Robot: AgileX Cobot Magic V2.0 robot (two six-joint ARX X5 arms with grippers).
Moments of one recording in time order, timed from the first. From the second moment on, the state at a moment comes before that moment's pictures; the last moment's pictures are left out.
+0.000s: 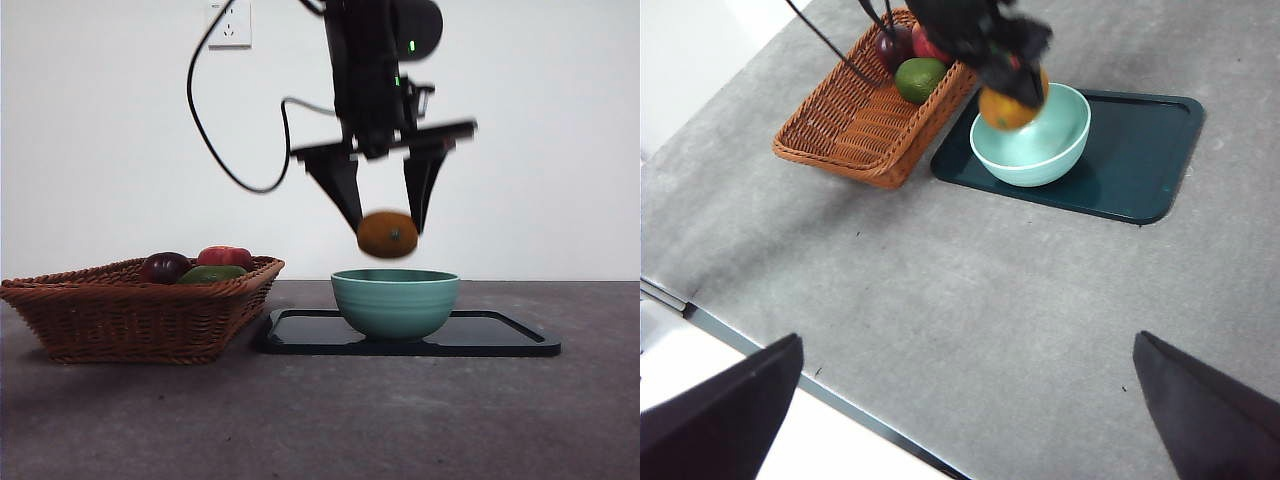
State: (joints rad) left arm -0.77 2.43 2.57 -1.35 -0.05 -0.20; right arm 0.67 0.32 0.97 -1.16 -0.03 0.38
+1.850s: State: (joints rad) left arm -0.42 1.65 1.38 -0.90 -0.05 -0.10; right arm 0.67 0.32 0.97 -1.16 -0.03 0.40
